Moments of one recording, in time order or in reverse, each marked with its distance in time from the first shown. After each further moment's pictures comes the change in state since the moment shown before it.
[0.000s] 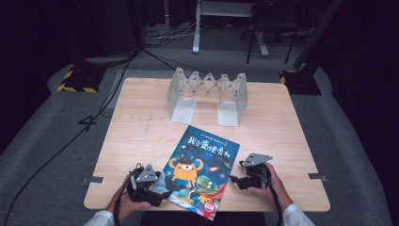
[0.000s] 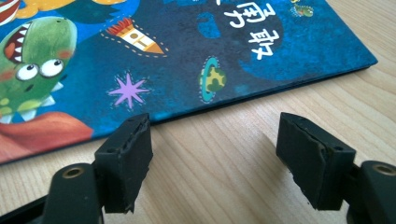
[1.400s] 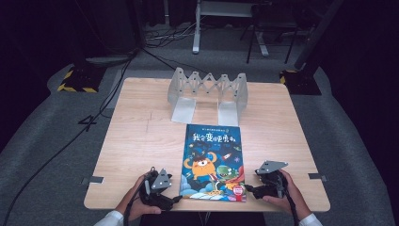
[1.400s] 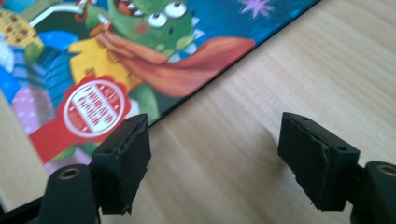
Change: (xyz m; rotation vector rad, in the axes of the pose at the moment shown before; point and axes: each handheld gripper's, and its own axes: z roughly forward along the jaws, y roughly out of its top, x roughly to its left) left arm -0.020 0.011 0.016 0.027 0.032 0.121; right arm -0.004 -0.030 -0.041 0.121 -0.020 0.029
